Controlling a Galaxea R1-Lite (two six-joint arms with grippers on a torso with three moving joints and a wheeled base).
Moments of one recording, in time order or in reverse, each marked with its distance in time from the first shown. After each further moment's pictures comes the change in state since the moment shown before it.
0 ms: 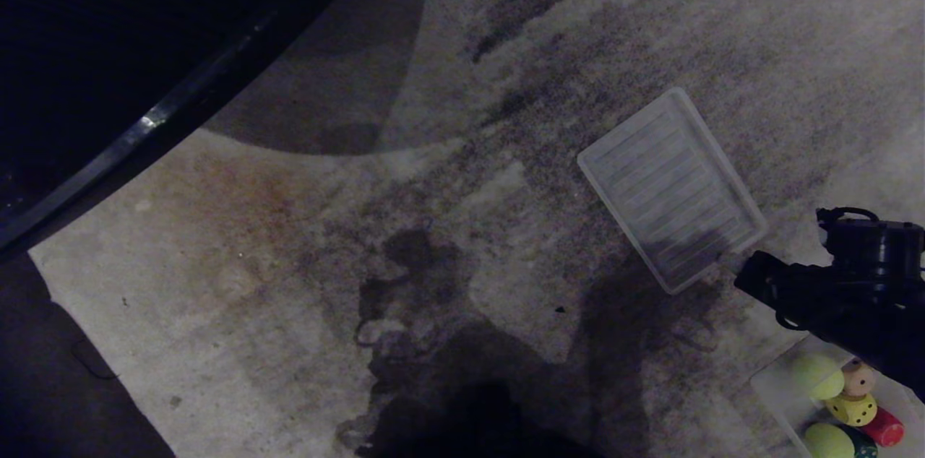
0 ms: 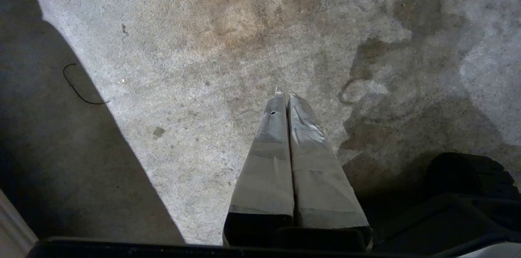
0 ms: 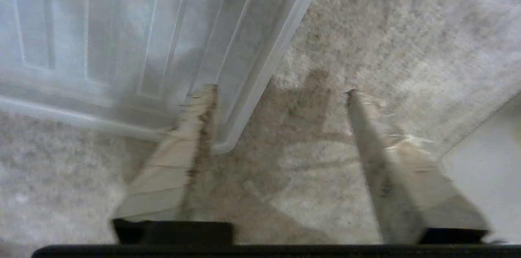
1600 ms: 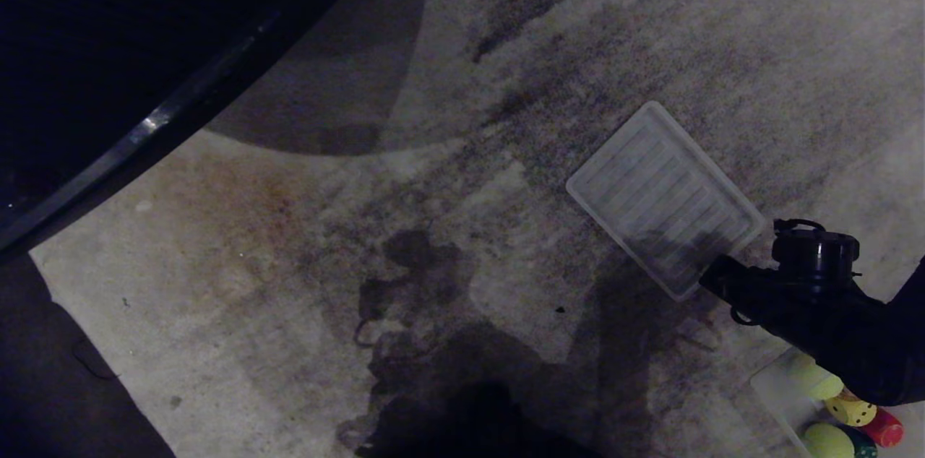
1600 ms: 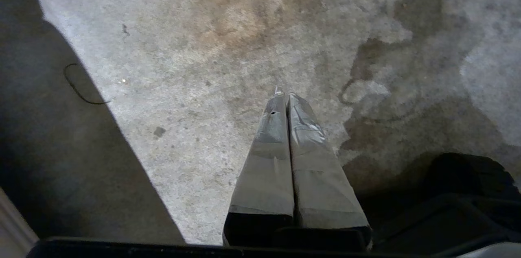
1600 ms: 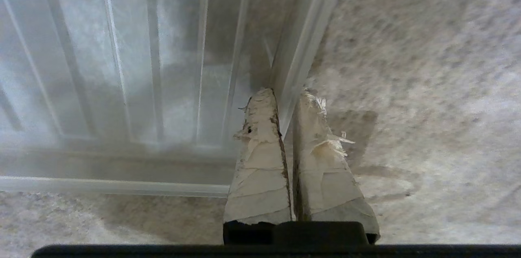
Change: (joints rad) left arm 0.000 0.000 0.000 0.000 0.000 0.000; right arm -0.002 0.238 -0.062 -0.184 -0.006 0.044
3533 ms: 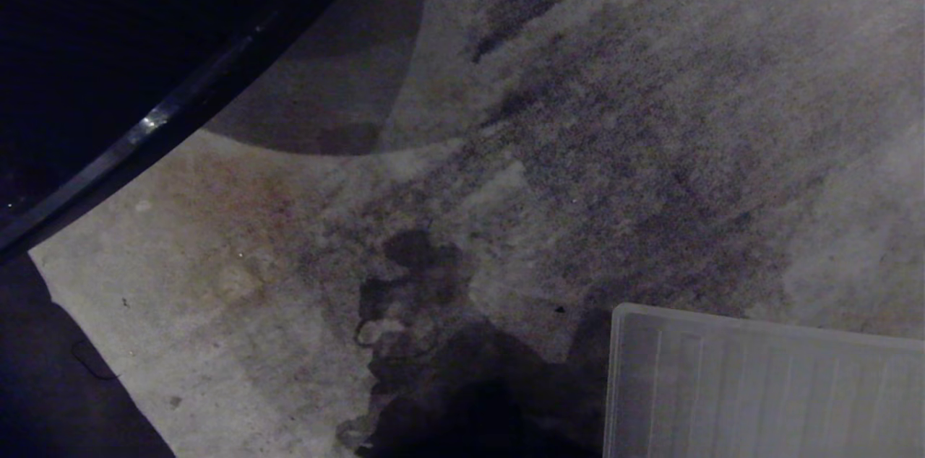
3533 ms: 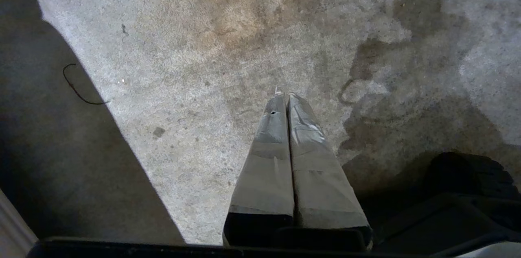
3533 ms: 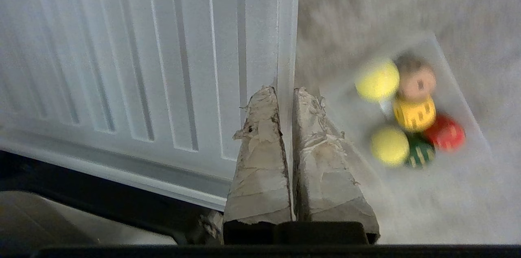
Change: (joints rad) left arm 0.000 0.000 0.000 0.000 -0.001 0.000; right arm -0.024 -1.899 0.475 1.108 0.107 -0.574
